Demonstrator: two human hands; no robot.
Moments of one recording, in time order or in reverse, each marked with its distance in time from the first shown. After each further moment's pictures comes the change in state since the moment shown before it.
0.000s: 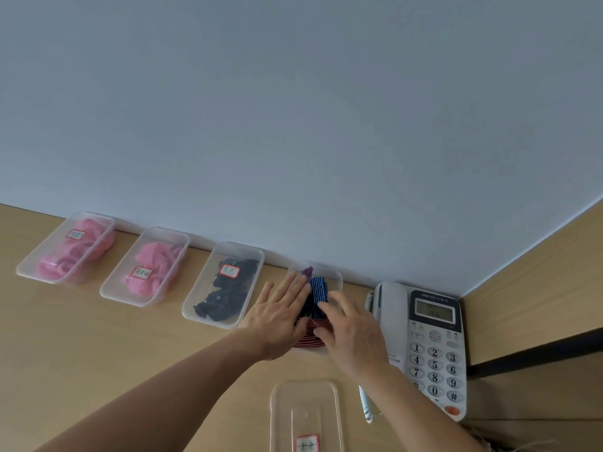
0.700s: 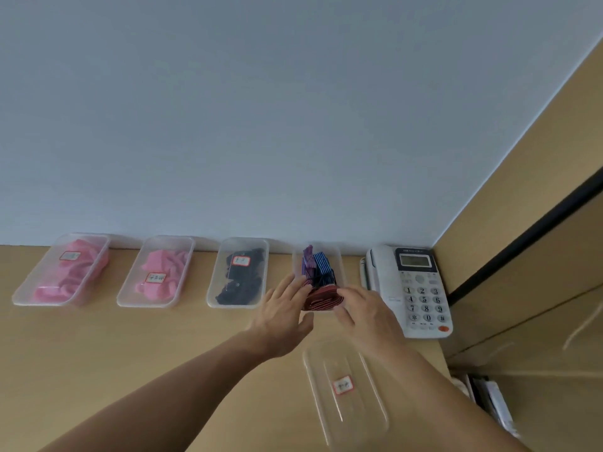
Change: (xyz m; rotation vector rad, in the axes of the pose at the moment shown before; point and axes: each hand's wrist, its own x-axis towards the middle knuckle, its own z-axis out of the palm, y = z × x) left_hand -0.071 -0.011 -0.022 -0.177 0.094 0.155; right_hand -0.057 -0.062 -0.027 0.034 0.047 0.227
